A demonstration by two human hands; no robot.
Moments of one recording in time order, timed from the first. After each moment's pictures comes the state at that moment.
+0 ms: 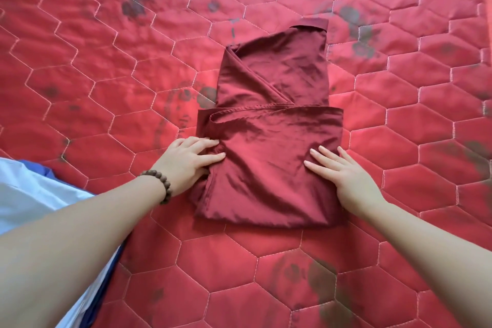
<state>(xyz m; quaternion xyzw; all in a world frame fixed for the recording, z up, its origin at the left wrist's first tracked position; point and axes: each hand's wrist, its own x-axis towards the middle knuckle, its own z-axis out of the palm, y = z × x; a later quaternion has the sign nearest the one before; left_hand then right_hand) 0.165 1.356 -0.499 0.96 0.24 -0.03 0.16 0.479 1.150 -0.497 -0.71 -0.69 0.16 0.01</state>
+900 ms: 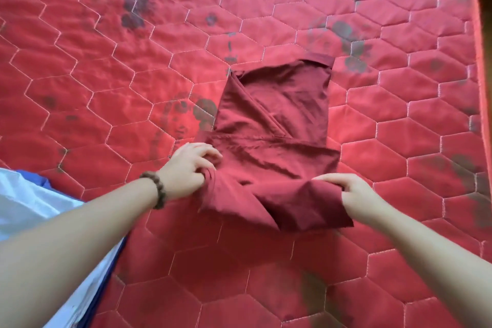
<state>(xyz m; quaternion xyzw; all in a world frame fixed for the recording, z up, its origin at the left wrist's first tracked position) 0.190 1.360 -0.459 0.86 0.32 -0.06 0.41 0.481 1.155 -0.446 -0.74 -0.42 0.47 0.24</state>
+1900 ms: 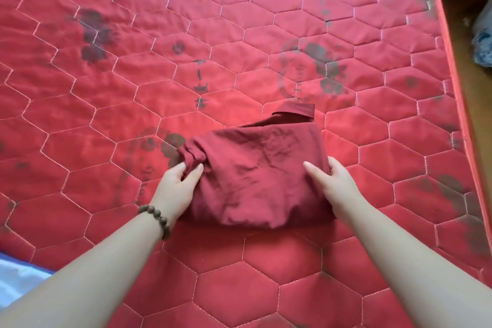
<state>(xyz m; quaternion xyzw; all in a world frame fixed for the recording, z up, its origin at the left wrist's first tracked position) 0.260 1.368 -0.491 0.58 0.54 0.17 0.58 0.524 1.215 -0.486 -0.78 -0.16 0.42 0.44</state>
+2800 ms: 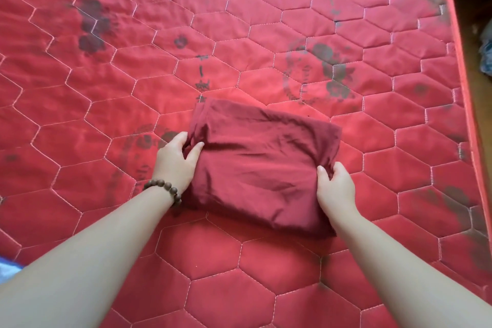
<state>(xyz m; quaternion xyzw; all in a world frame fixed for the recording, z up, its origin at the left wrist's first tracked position) 0.286 1.406 -0.501 0.72 0.58 0.16 0.34 0.520 1.229 -0.502 -0.90 -0.18 0.24 0.31</state>
